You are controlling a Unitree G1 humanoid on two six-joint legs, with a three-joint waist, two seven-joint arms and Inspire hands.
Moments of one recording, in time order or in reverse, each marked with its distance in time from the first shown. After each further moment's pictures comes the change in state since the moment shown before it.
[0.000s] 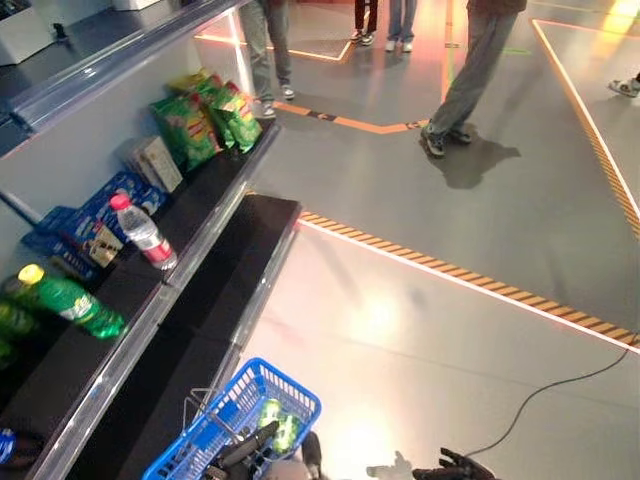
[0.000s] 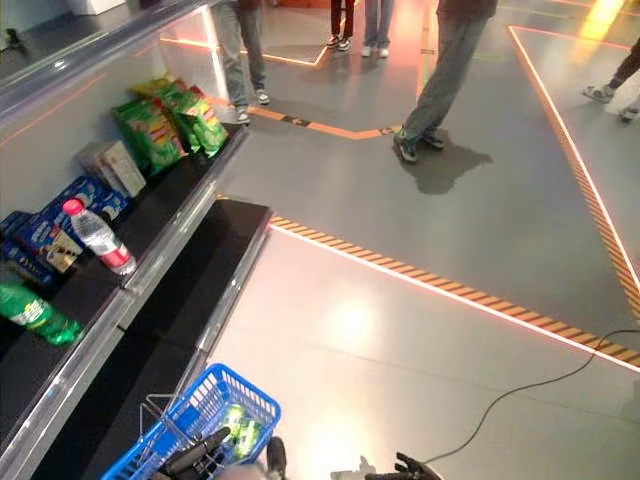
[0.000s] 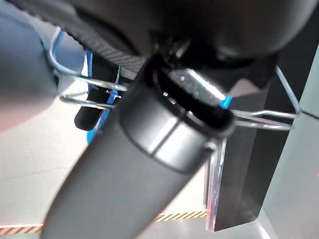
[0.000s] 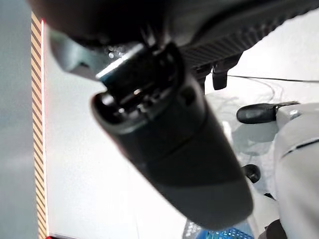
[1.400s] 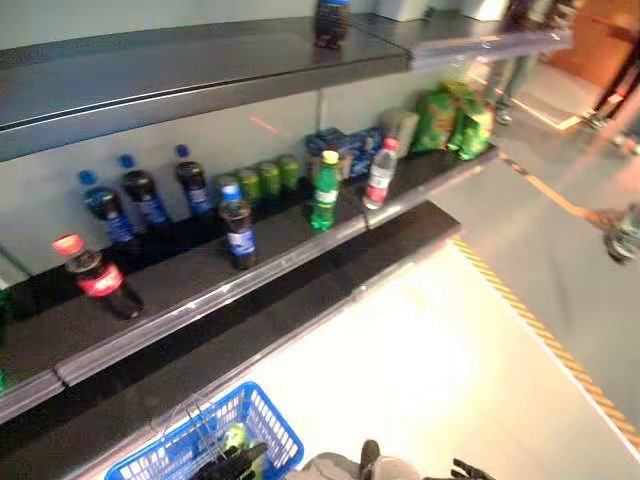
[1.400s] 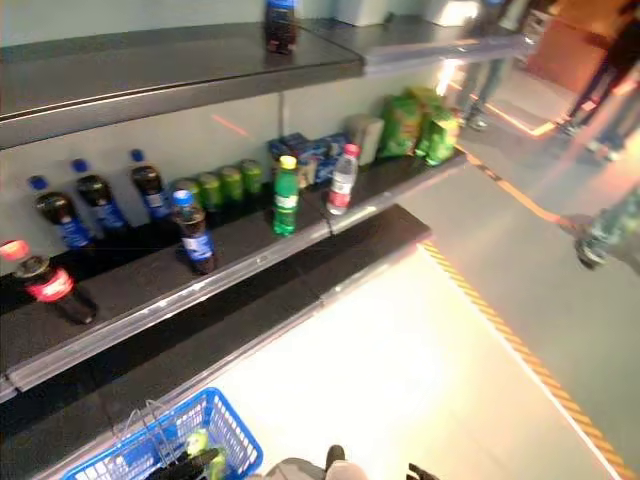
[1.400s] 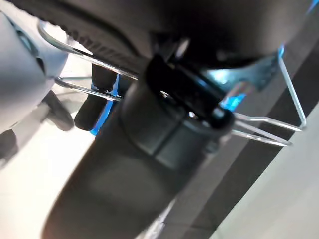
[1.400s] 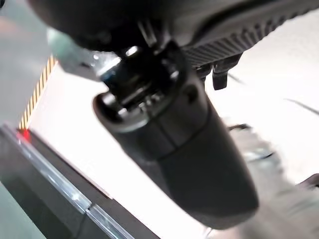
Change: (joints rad) left arm 0.001 0.077 -0.076 0.043 0.065 0.006 0.008; right arm 0.031 -0.019 -0.064 -0.019 0.044 -0.012 0.000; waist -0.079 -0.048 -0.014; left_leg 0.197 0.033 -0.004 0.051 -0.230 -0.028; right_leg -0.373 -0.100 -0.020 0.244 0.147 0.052
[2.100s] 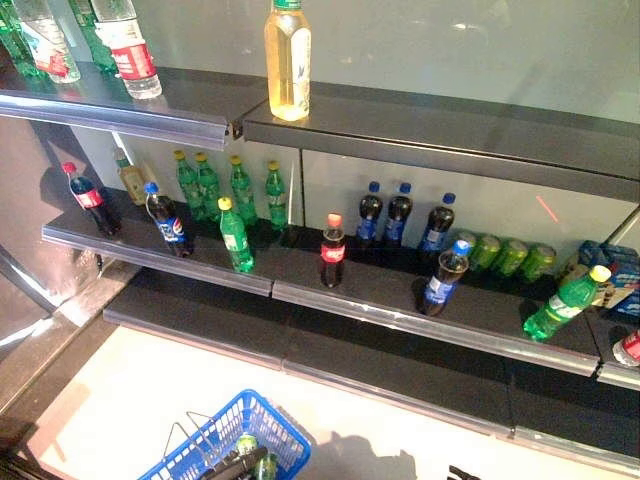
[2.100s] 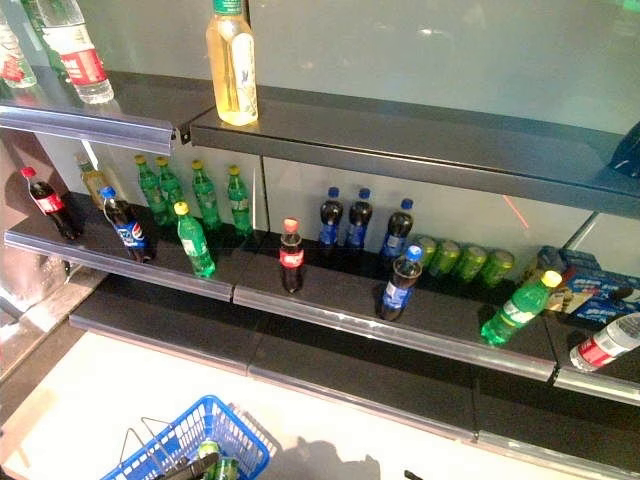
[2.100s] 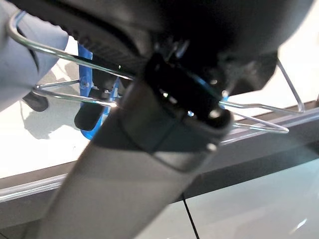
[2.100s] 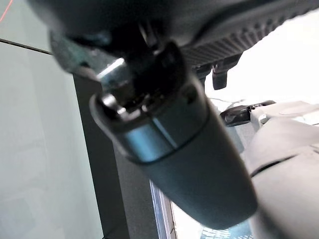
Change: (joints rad) left arm 0.012 -0.007 0.030 -0.014 -0.017 0.008 0.022; right arm 0.040 0.020 0.041 -0.046 0.022 0.012 -0.022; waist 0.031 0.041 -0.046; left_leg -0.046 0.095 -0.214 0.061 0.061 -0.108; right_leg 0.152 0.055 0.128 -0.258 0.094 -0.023
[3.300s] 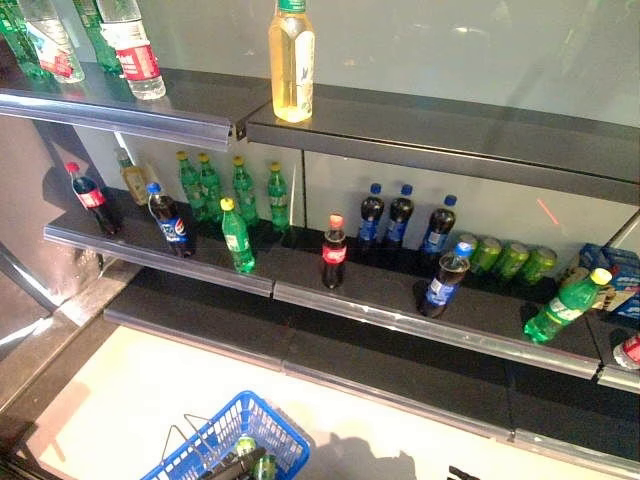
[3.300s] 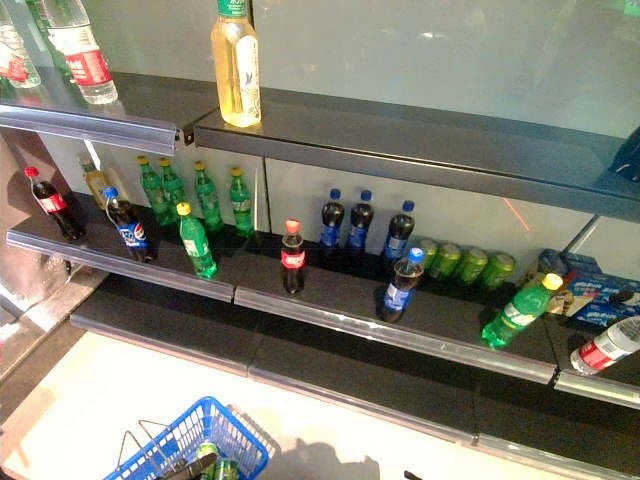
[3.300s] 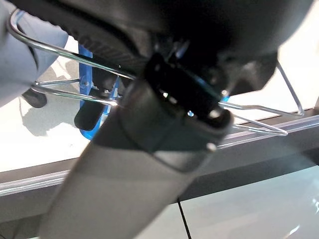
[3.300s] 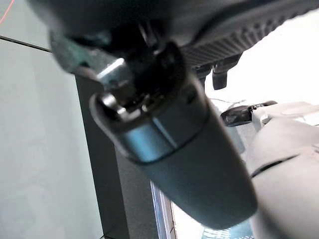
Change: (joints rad) left arm 0.030 -0.001 0.016 -0.001 -0.015 0.013 0.000; right arm 0.026 0.000 0.001 0.002 -0.004 -0.008 0.000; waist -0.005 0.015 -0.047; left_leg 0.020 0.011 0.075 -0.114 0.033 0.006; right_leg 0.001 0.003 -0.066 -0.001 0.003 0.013
